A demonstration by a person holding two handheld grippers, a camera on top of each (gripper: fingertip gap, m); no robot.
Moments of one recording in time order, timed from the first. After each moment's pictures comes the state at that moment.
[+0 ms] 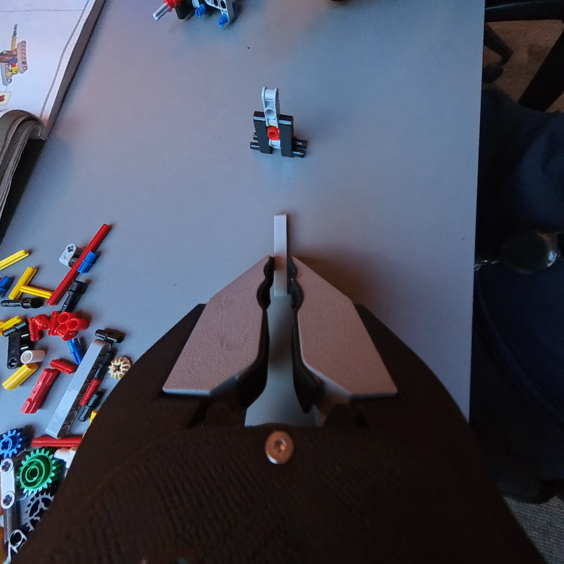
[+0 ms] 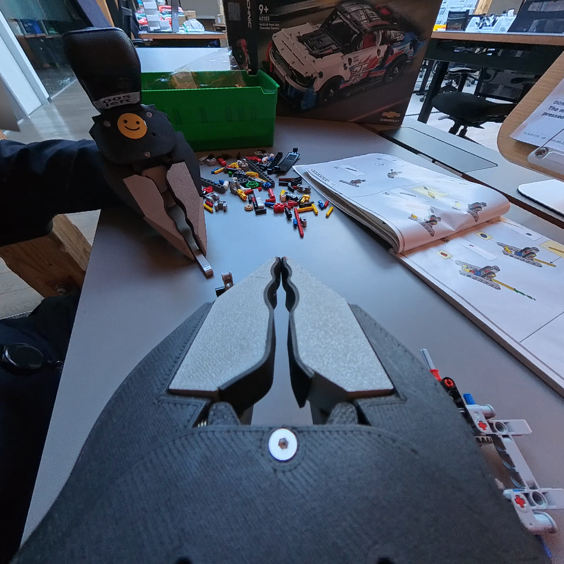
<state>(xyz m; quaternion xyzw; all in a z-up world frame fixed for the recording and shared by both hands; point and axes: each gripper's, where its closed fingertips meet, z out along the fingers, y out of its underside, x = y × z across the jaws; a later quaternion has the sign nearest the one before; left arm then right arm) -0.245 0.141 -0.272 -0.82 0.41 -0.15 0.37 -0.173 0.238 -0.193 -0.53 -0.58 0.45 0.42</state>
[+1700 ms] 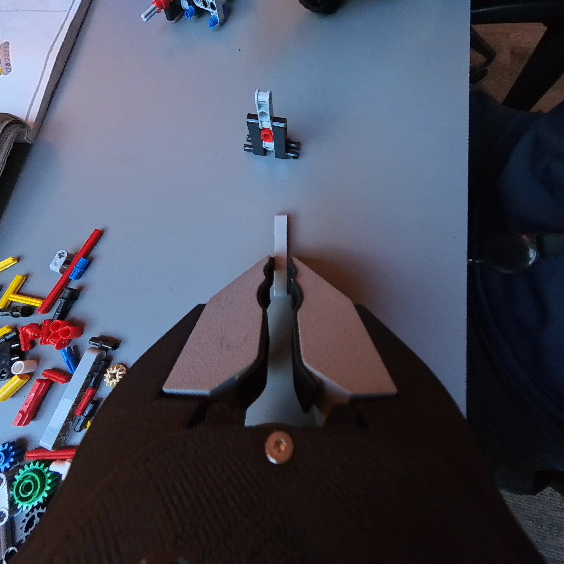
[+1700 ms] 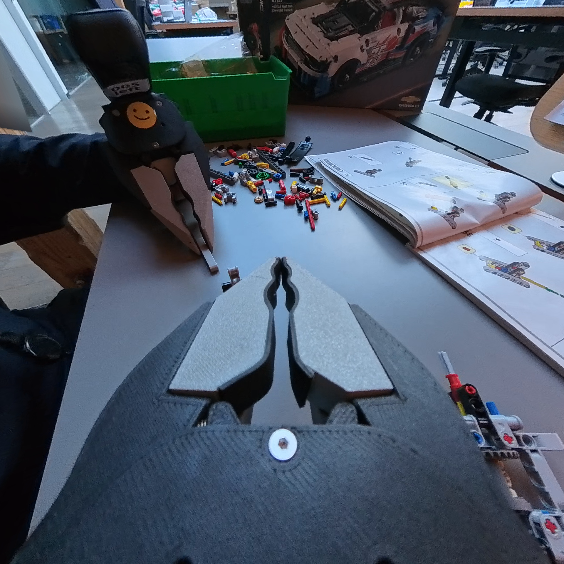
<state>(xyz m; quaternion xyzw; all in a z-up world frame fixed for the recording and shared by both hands) -0.242 0.139 -0.272 -0.82 0.42 -0.16 0.36 -0.177 0.232 -0.202 -0.53 -0.59 0.46 0.39</state>
